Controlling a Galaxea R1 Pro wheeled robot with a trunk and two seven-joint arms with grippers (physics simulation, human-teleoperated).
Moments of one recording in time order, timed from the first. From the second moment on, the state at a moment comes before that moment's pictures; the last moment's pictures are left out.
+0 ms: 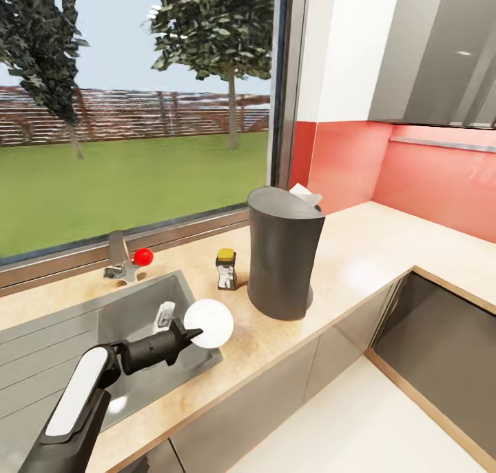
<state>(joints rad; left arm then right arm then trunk) -0.36 0.04 0.07 -1.44 1.49 0.96 0.39 -0.40 0.04 -0.47 -0.04 0.10 0.01 -0.10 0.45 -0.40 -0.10</state>
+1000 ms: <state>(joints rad) -0.36 0.06 0.09 -1.33 1.36 0.93 0.40 -0.39 -0.01 -0.46 -0.04 0.20 0.02 -0.09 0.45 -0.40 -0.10</state>
